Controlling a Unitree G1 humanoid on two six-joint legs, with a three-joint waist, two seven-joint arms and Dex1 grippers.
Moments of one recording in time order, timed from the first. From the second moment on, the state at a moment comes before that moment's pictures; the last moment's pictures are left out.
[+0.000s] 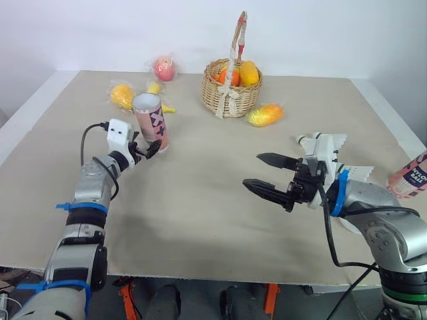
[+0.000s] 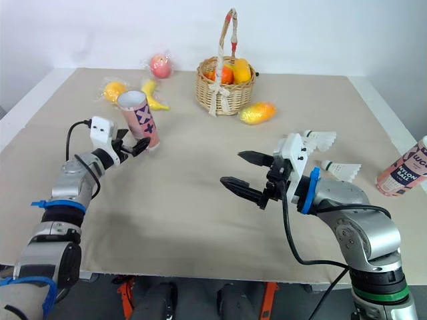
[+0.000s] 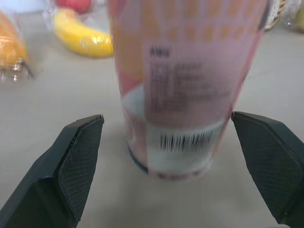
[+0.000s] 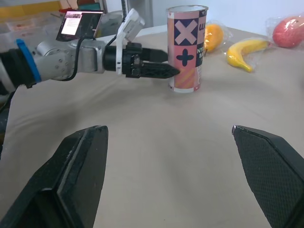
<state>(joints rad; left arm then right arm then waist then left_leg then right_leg) -0.81 0.40 0.14 0.76 -0.20 0.06 -0.60 -0.29 -0.69 -0.15 -0.46 0.71 0.64 0.80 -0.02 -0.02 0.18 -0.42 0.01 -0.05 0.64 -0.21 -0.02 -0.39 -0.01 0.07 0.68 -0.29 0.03</state>
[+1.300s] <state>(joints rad) -1.01 0.35 0.17 1.13 -0.17 -0.11 -0.64 -0.28 -0.72 -0.19 -0.52 0.76 0.68 0.76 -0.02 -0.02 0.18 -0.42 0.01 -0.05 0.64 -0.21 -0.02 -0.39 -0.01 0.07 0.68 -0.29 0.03</state>
